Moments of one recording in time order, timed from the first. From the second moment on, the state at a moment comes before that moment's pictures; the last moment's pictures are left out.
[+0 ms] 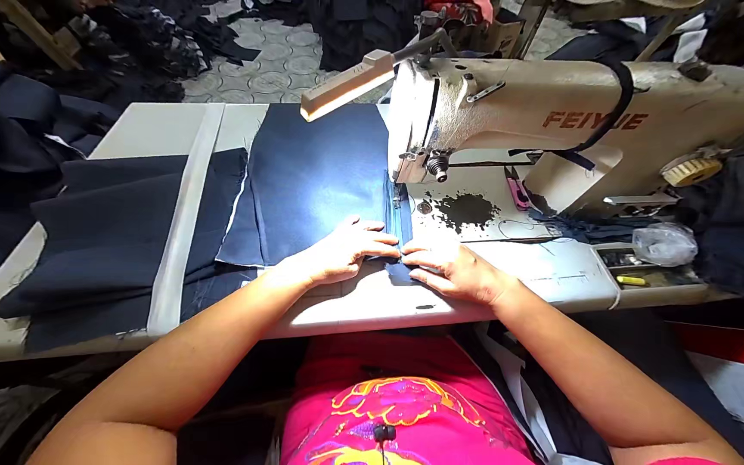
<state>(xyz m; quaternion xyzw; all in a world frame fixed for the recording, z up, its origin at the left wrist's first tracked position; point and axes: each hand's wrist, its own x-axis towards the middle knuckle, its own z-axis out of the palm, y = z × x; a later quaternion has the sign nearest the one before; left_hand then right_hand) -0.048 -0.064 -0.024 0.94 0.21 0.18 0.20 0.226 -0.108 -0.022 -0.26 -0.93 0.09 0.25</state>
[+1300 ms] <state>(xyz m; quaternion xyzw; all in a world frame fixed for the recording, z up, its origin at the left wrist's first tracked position) -0.044 0.050 -0.016 0.94 0.24 0.15 0.20 0.218 -0.048 -0.026 -0.40 -0.89 0.07 0.21</state>
